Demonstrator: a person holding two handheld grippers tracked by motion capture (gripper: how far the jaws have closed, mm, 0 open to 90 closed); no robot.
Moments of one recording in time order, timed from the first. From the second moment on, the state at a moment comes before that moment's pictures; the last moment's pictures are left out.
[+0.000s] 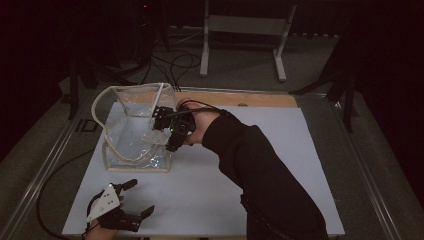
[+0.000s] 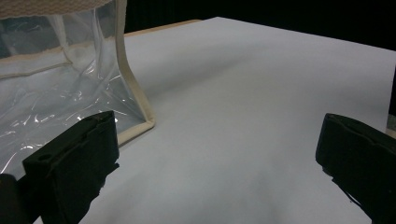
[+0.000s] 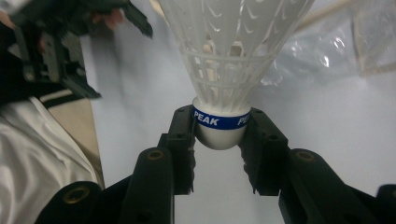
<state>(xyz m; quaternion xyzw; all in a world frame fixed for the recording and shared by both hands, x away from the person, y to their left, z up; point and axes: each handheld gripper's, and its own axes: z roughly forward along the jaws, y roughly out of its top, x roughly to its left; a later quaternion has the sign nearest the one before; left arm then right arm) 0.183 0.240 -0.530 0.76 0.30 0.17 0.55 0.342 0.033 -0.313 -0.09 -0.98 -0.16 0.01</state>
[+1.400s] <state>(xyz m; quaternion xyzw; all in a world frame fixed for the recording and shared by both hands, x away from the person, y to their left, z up) 0.183 0.240 -0.531 0.76 0.30 0.17 0.55 0.352 0.092 -0.335 -0.12 -0.97 -0.21 -0.01</state>
